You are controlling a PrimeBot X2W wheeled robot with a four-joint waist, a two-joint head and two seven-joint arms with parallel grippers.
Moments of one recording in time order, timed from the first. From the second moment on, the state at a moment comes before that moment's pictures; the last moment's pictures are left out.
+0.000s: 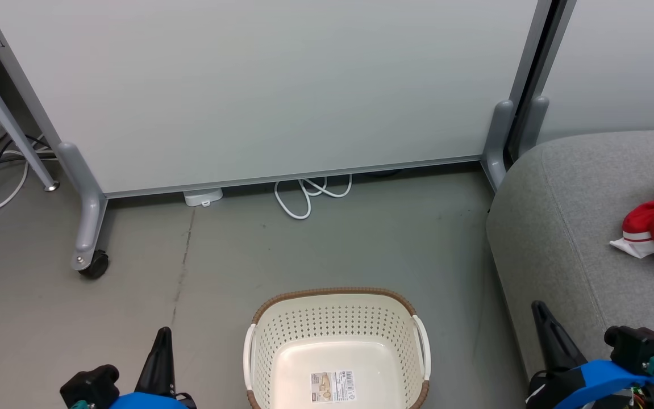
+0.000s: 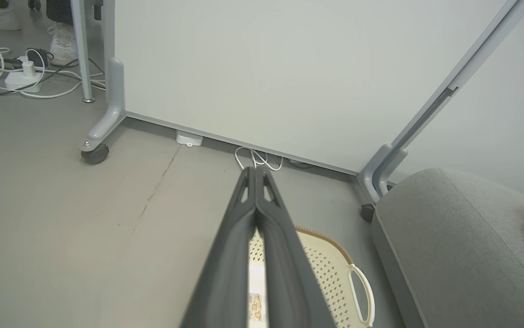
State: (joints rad) left arm 0.00 0.08 -0.06 0.43 -0.46 -0.13 -0.21; right arm 0.00 -0.05 -0.05 0.23 0.34 0.13 -0.04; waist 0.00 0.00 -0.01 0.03
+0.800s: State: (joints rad) left arm -0.03 0.07 -0.01 0.37 -0.82 -0.13 -0.11; right arm -0.02 -0.05 -0.07 0.23 0.73 0.13 0.01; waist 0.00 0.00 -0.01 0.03
